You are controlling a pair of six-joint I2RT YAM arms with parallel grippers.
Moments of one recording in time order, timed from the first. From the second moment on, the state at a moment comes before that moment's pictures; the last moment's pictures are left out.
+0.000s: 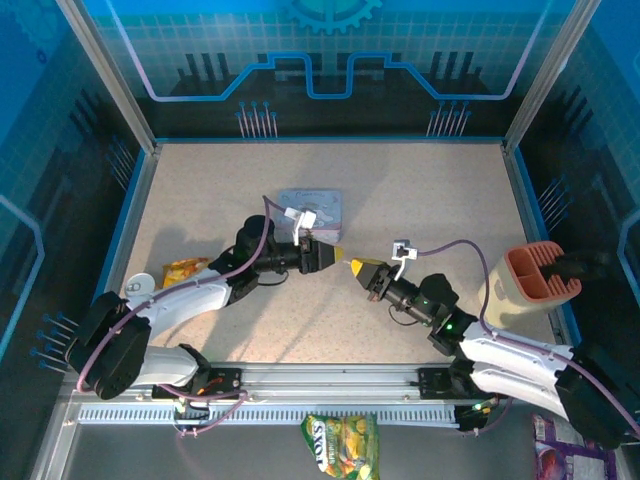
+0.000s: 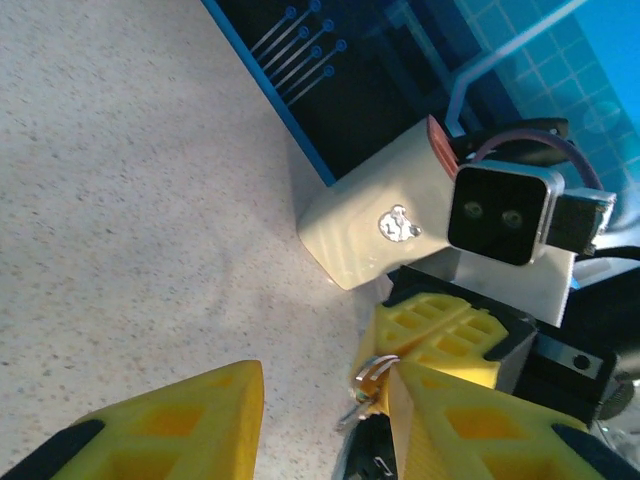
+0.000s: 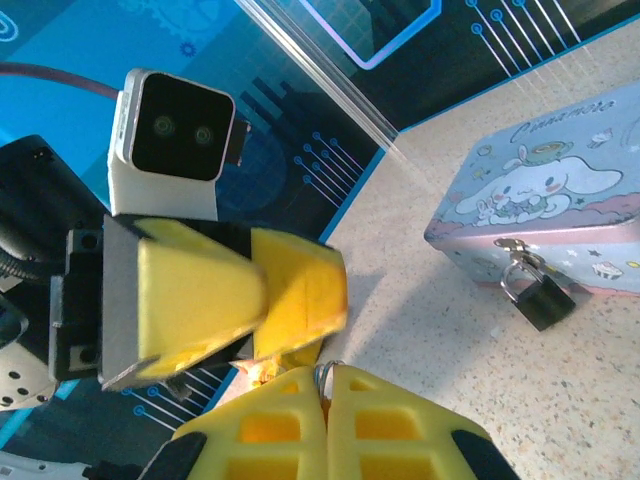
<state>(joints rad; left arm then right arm) -0.61 1.31 0.65 0.41 0.65 -0.74 0.79 0.93 0.20 0.74 -0.07 0.80</state>
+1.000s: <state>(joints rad) -0.65 1.24 0.68 0.37 0.64 -0.73 0.76 1.07 0.21 1.00 -0.13 0.85</state>
